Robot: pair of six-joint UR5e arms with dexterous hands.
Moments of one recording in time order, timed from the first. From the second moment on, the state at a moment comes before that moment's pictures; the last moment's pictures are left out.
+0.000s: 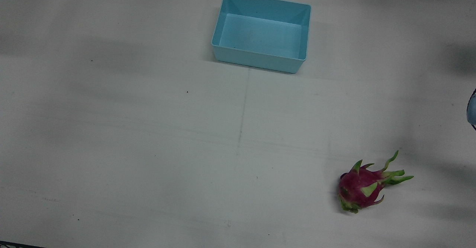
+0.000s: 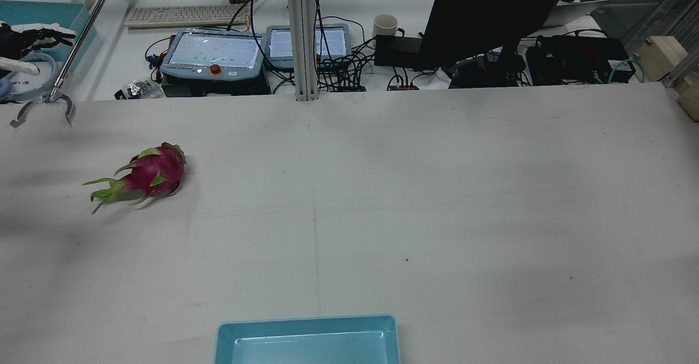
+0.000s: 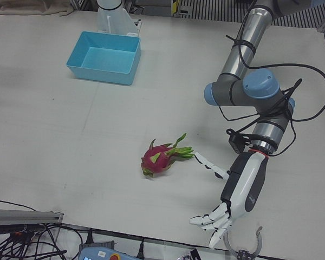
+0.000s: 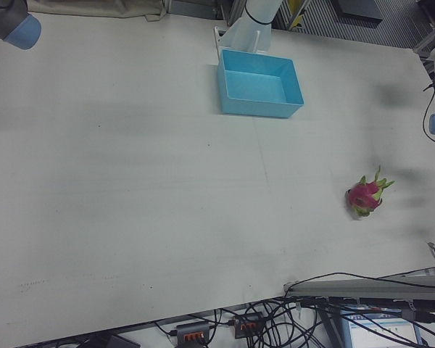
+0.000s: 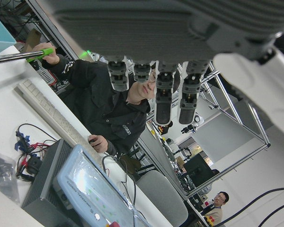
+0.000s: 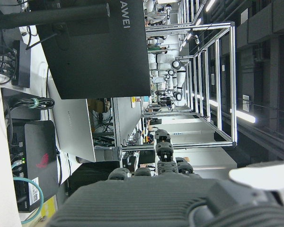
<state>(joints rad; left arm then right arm) -1.25 -2.03 -1.25 -0.07 1.58 0.65 1.51 -1.55 1.58 -3.29 -1.45 0.11</state>
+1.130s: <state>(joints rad) -1.05 -1.91 -1.75 0.31 1.59 1.31 1.51 -1.55 1.58 -3.30 -1.46 0.11</state>
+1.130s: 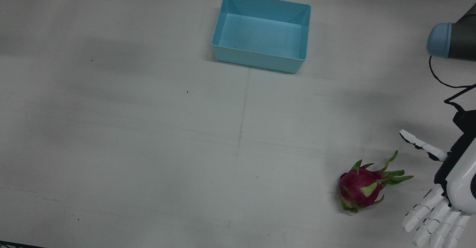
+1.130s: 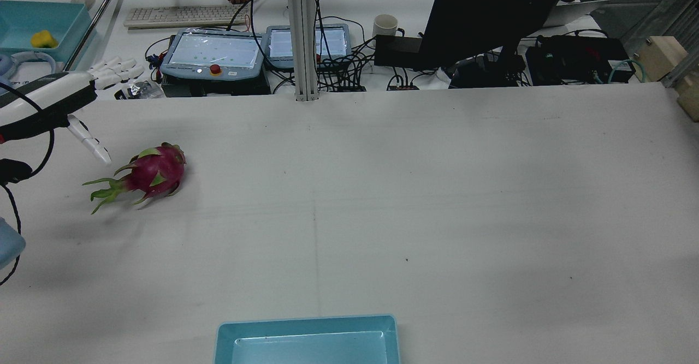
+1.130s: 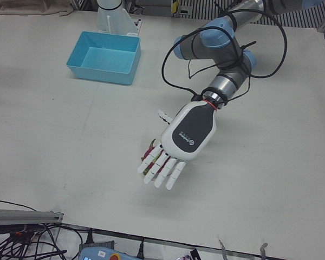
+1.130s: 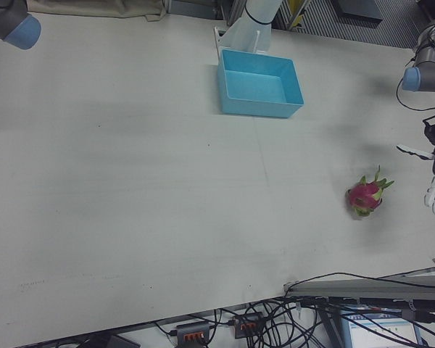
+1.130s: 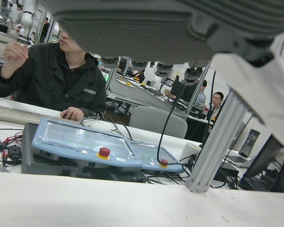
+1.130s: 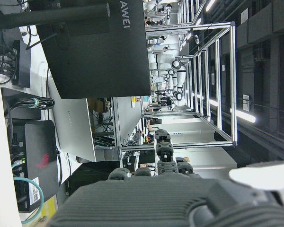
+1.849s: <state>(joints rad) -0.89 -2.00 -1.56 0.36 1.50 1.46 1.51 -1.55 1.57 -3.29 -1.45 0.11</state>
